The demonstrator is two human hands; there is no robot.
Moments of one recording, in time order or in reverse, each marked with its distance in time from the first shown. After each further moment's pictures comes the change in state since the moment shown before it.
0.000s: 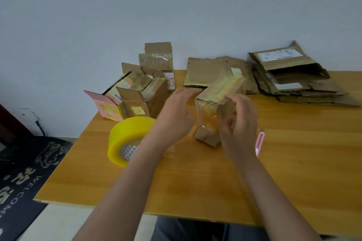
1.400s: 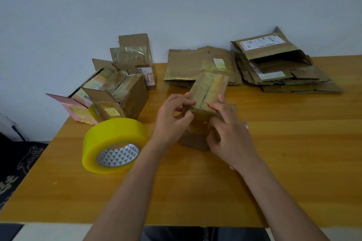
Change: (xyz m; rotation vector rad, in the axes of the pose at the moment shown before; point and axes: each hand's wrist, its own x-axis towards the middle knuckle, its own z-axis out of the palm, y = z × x) left_hand 0.025 -0.026 0.078 -0.421 0.101 0.055; right_hand -0.007 0.056 -0.028 -0.287 -0.451 -0.240
